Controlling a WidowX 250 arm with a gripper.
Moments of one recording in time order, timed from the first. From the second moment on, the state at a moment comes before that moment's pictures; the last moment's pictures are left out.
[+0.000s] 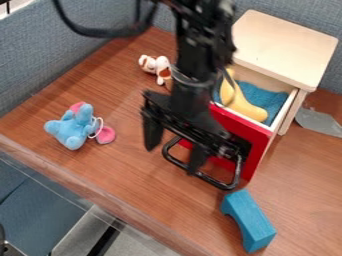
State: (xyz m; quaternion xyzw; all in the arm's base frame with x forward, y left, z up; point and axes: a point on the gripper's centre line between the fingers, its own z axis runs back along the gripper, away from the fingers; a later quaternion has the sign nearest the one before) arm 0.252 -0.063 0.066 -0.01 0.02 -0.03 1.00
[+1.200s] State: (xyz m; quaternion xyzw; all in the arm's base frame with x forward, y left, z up) arm 0.327 -0.052 0.046 0.01 -0.01 0.04 1.00
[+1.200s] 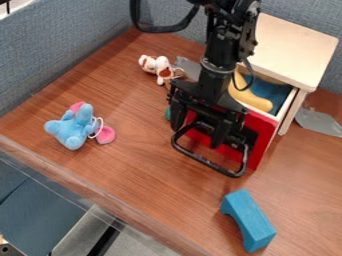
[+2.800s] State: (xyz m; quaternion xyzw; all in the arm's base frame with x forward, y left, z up) arm 0.389 -0.062 0.035 0.06 -0.09 -0.01 0.99
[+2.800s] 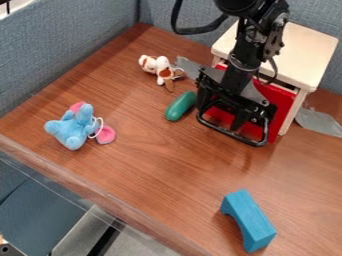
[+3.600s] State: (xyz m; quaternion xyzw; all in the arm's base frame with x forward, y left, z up) arm 0.386 -0.050 0.038 0.05 -0.02 0.01 1.00
